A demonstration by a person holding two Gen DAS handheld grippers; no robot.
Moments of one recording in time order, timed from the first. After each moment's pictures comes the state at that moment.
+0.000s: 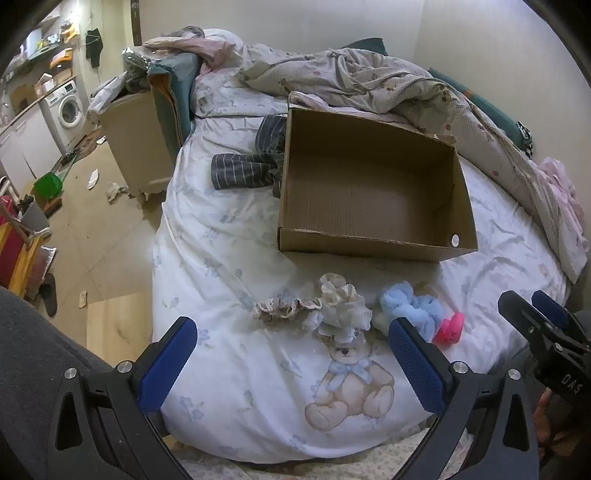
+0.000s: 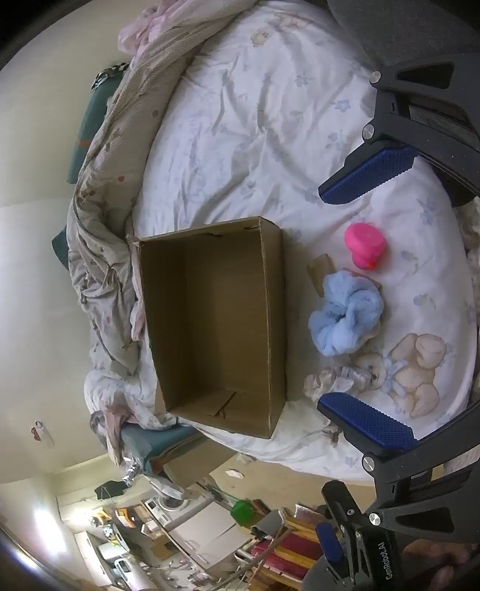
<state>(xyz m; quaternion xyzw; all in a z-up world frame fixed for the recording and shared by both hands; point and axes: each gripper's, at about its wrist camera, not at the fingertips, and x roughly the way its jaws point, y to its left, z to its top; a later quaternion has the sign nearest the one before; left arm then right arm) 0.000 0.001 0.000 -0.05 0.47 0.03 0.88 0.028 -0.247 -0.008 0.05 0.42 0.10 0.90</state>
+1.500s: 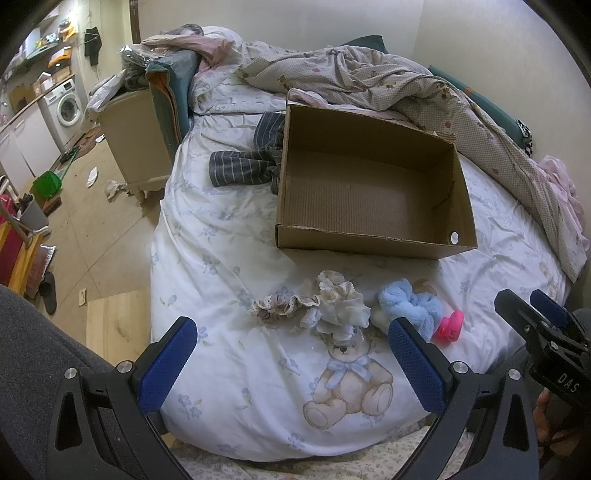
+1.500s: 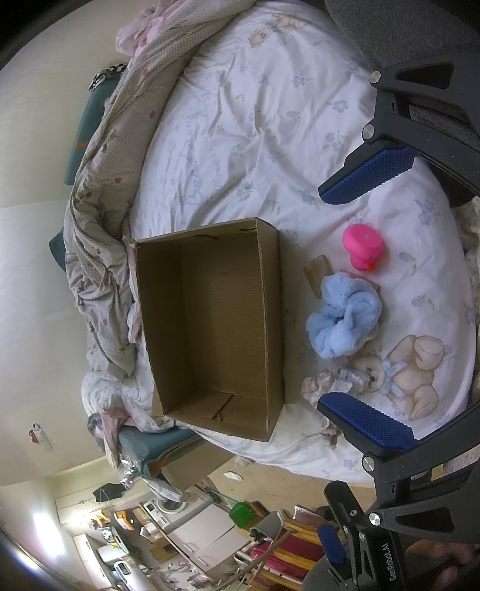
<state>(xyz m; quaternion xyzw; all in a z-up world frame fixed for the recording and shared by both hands) 0.001 -0.002 -0.003 -0.05 0.48 0.03 0.88 0.029 -0.248 -0.009 0.05 0.43 0.10 0.90</state>
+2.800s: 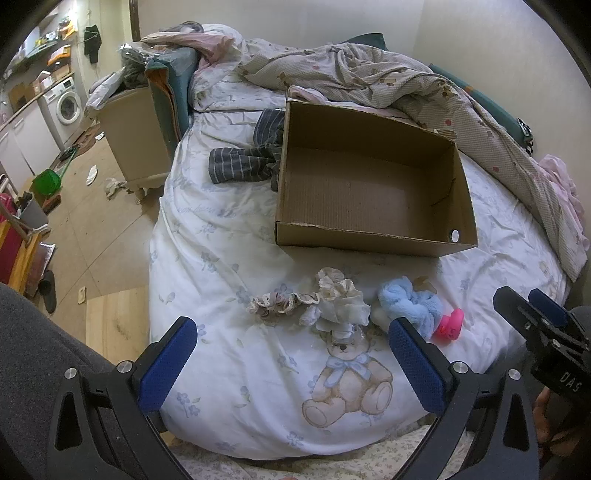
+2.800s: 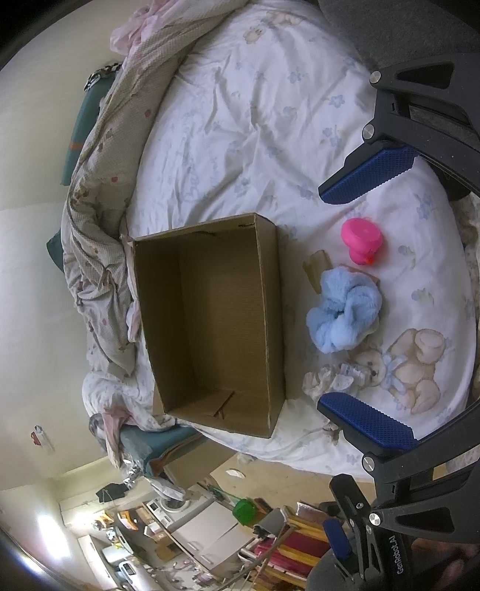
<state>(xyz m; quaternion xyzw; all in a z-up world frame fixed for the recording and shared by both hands) -0.001 -0.004 -0.004 -0.05 0.48 0.03 0.88 0.027 -0.238 -0.009 0.05 0.43 0.10 0.90</state>
